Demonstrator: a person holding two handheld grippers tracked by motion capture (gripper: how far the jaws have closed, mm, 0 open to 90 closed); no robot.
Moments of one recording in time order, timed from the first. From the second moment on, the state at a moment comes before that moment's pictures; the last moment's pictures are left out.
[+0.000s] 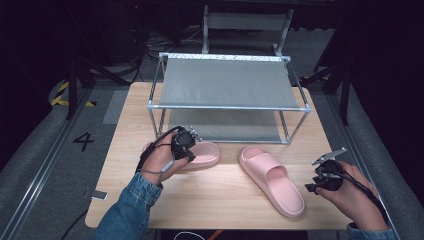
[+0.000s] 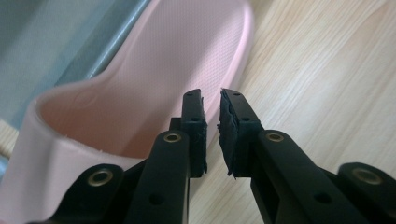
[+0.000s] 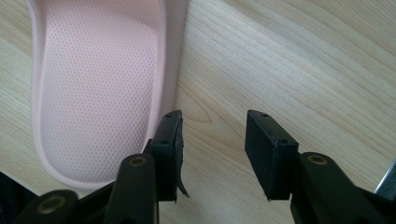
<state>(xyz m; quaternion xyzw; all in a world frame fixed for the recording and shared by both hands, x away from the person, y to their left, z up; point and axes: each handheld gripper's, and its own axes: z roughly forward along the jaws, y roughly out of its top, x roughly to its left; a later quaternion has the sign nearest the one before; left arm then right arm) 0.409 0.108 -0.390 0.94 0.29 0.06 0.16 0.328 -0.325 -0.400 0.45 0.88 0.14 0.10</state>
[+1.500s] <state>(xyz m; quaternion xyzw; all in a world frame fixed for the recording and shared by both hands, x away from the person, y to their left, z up) 0.353 0.210 -0.387 0.88 0.46 0.04 0.15 0.388 -0.260 -0.394 0.36 0.92 0.15 0.09</state>
